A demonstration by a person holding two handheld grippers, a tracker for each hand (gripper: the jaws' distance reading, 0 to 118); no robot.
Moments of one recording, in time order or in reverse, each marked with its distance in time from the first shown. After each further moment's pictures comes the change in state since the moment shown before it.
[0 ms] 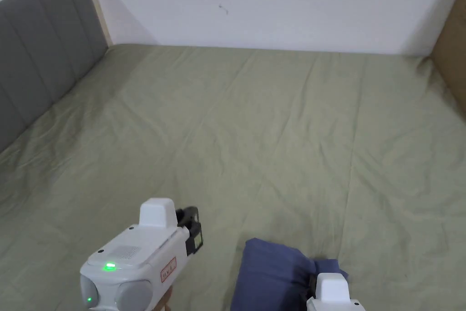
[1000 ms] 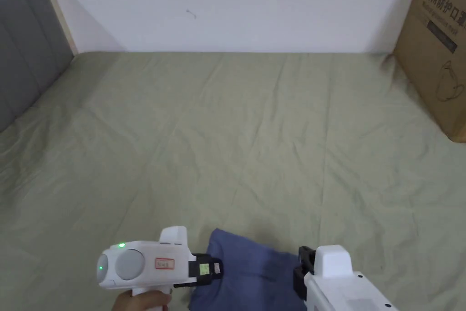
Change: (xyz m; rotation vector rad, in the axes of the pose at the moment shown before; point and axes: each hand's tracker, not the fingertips) left arm -0.021 -0.009 -0.089 -0.492 -0.304 0.135; right arm 0.020 0.066 0.054 0.121 0.043 -0.036
